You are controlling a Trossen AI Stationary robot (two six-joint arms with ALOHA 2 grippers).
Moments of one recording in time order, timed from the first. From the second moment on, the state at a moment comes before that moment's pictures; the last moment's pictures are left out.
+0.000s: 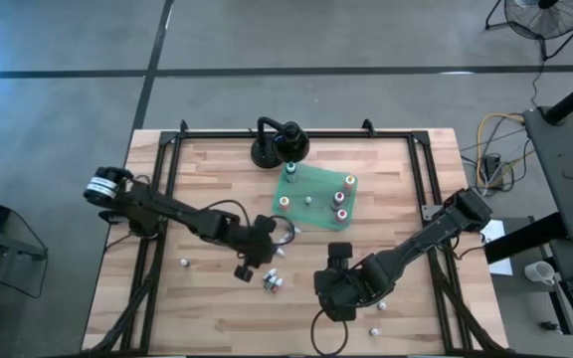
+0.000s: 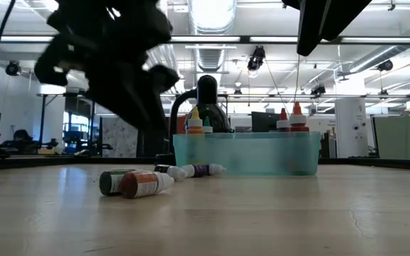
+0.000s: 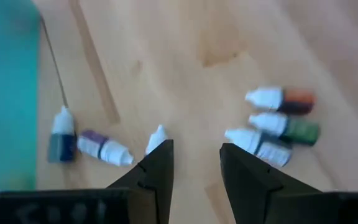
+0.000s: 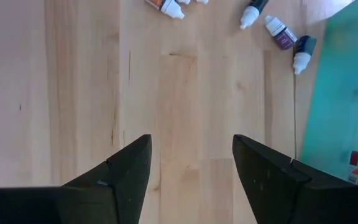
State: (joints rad) left arm -0.23 1.59 0.91 -0.21 0.00 0.22; right arm 0.57 1.87 1.60 -1.04 0.32 0.54
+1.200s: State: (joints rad) left arm -0.15 1.84 1.11 -0.38 -0.01 0.29; right arm 0.55 1.87 1.57 -1.03 0.37 0.55
